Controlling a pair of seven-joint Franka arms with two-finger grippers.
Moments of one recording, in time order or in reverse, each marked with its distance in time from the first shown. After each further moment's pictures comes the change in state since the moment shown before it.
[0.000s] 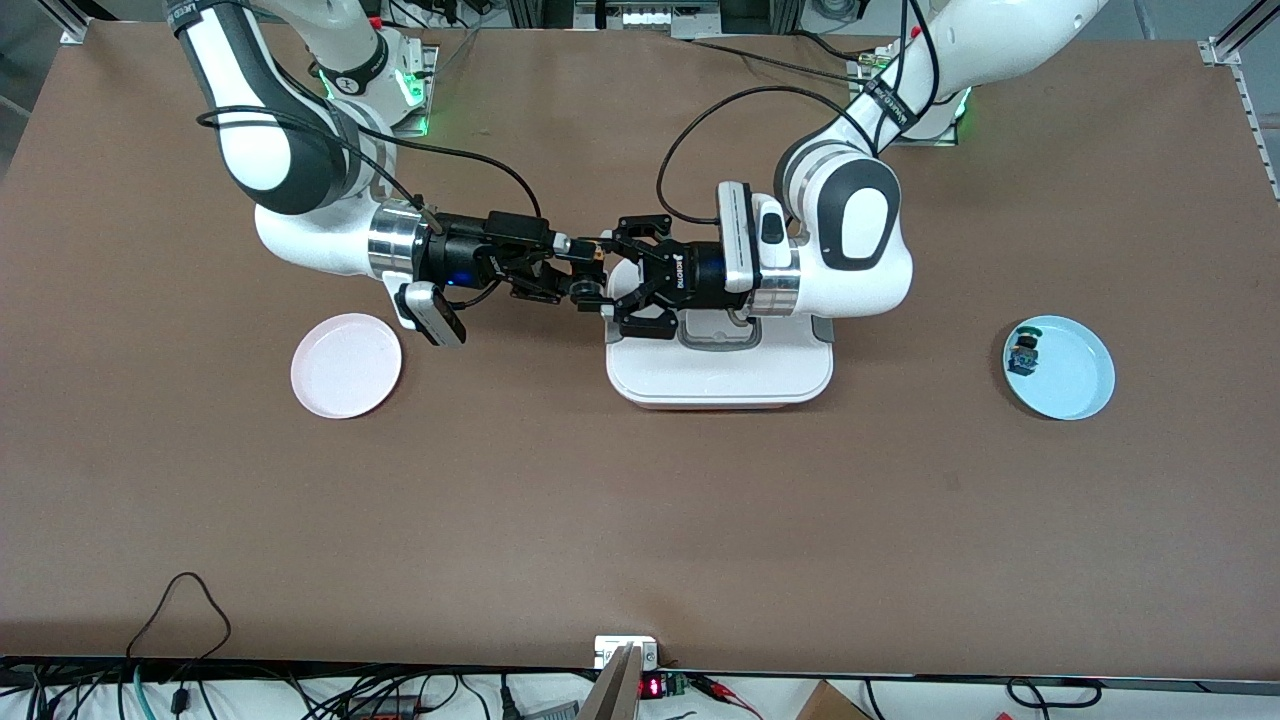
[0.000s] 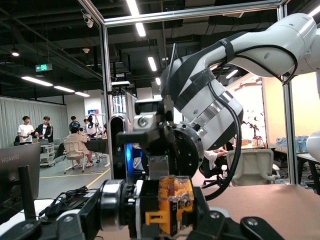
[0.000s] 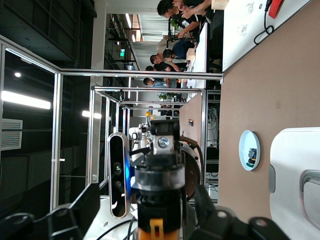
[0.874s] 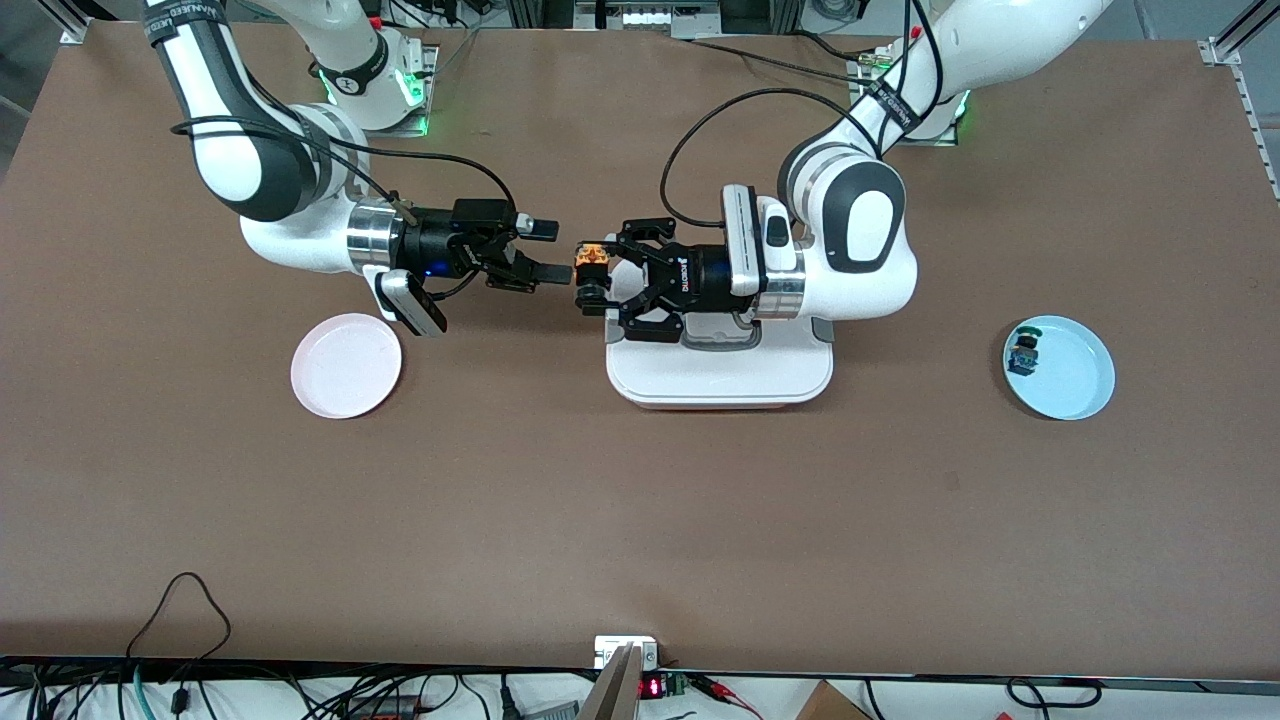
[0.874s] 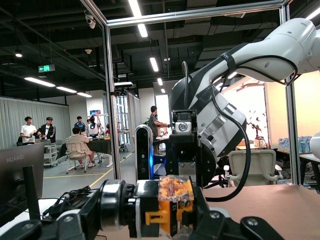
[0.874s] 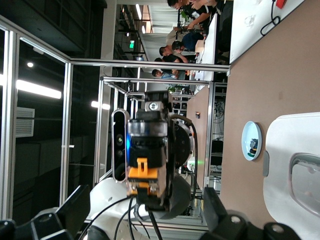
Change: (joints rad) left arm 0.012 0.000 0.002 0.000 0.000 -0.005 0.000; right arm -0.058 -0.049 0.000 -0.121 -0.001 -0.114 -0.071
